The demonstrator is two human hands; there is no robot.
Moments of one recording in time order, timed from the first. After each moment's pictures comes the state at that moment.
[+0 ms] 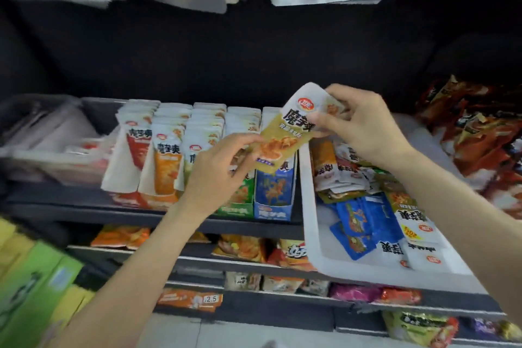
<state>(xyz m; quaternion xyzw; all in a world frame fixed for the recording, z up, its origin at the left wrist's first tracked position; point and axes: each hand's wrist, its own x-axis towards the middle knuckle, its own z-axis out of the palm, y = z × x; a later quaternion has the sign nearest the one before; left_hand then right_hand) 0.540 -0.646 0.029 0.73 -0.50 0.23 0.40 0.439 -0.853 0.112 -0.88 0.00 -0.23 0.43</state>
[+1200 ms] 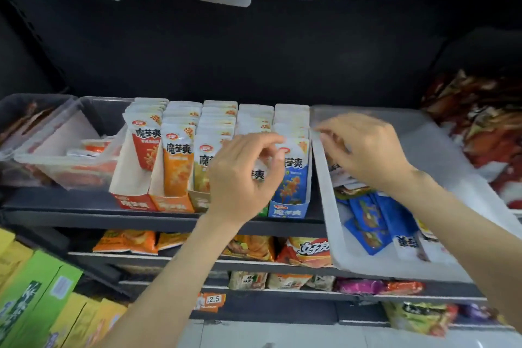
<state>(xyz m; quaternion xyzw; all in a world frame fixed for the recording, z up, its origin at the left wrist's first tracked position) 0.527 -0.651 0.028 0.67 -0.46 0.32 0.48 0.446 -0.848 0.062 -0.92 -0.08 -0.39 0.01</state>
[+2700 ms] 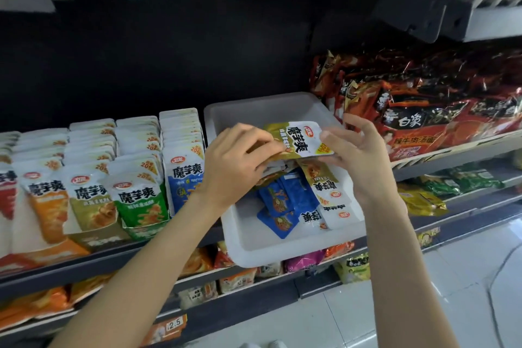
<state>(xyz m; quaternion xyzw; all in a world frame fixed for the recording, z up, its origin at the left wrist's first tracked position) 0.491 -0.790 0.024 0.56 -0.62 0.41 0.36 0.324 -0.897 0.063 -0.60 0.36 -0.38 0.60</state>
